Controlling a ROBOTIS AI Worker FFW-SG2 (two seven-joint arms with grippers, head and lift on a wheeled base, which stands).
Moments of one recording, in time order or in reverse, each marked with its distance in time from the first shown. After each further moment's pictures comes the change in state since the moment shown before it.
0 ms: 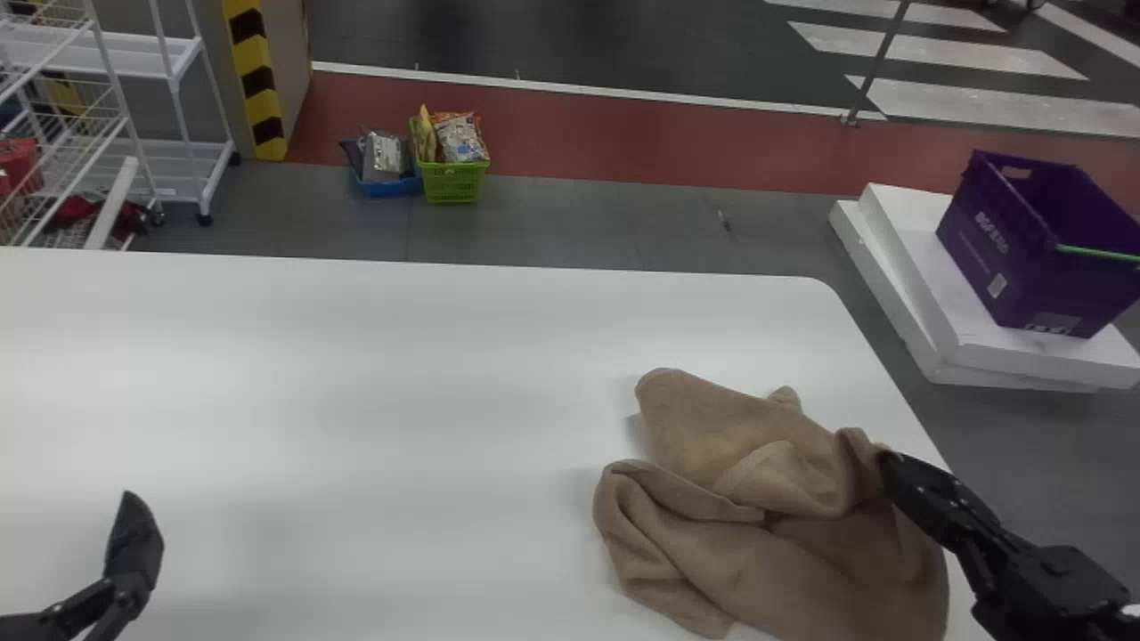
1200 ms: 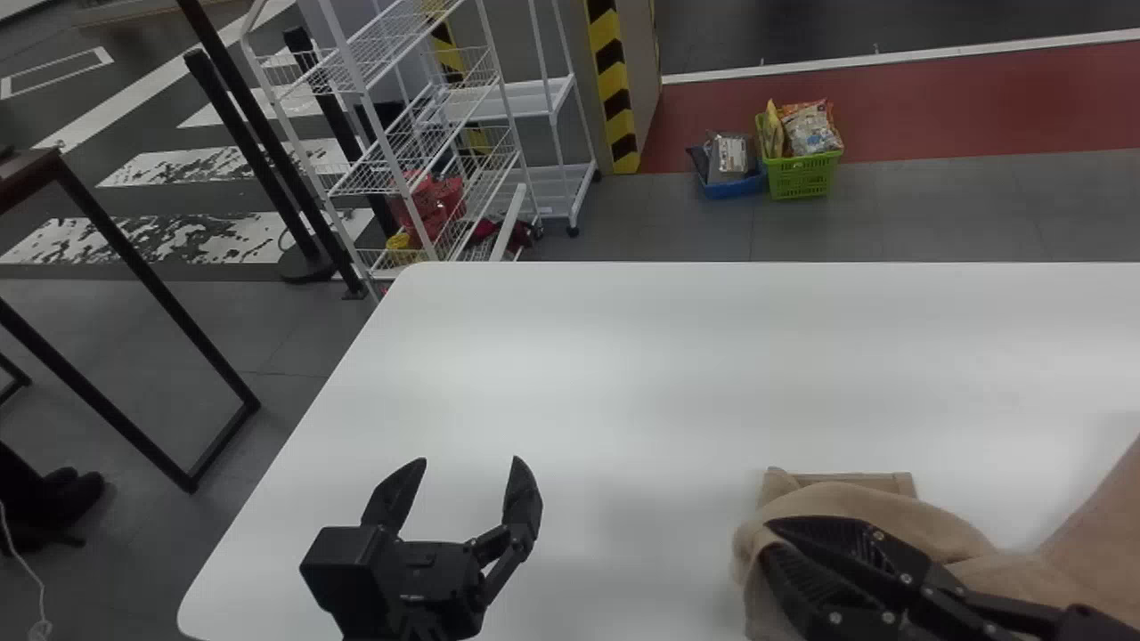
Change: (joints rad) left arm 0.014 0.000 0.029 -0.012 0.027 -0.015 0.000; right arm 0.079 -0.003 0.695 -0.176 0.211 -0.083 0.268
